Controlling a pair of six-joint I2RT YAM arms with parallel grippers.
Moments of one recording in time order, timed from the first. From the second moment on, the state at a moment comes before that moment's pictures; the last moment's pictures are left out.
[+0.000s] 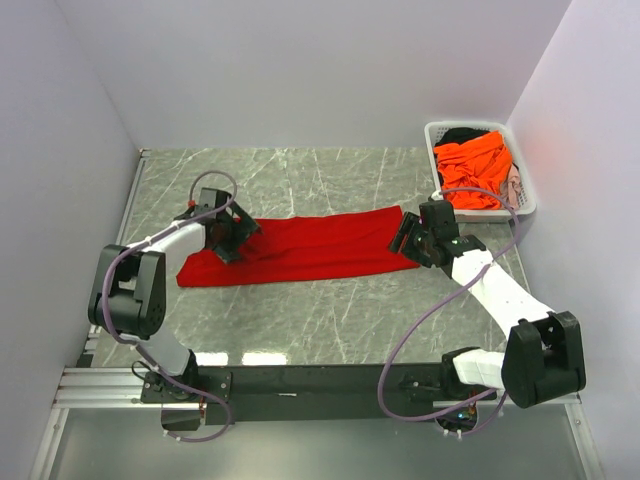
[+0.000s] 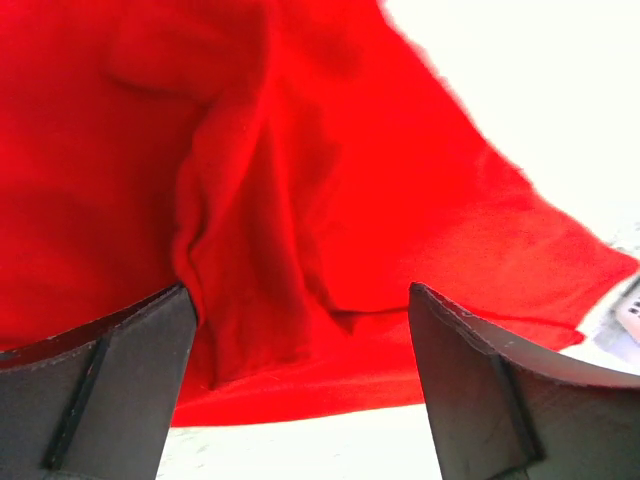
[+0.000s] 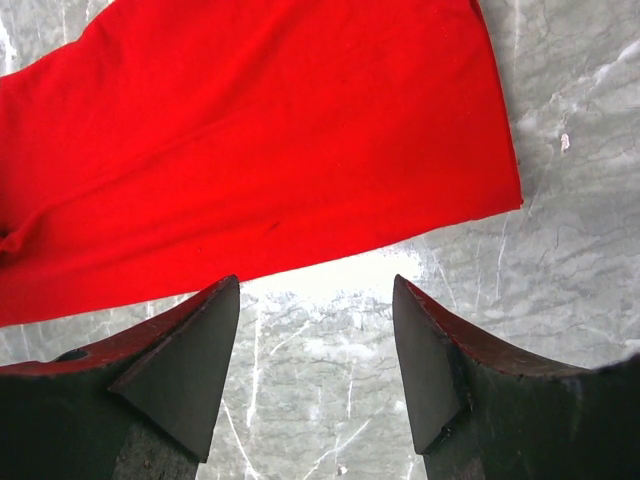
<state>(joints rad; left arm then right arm) -0.18 1.64 0.95 -0.30 0.11 -0.99 0.25 1.24 0.81 -0.42 0.00 0.61</state>
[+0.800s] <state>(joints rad) -0.20 1.79 1.20 -0.17 0.23 -0.98 0.33 1.23 0.81 -0.40 -0.08 0.53</state>
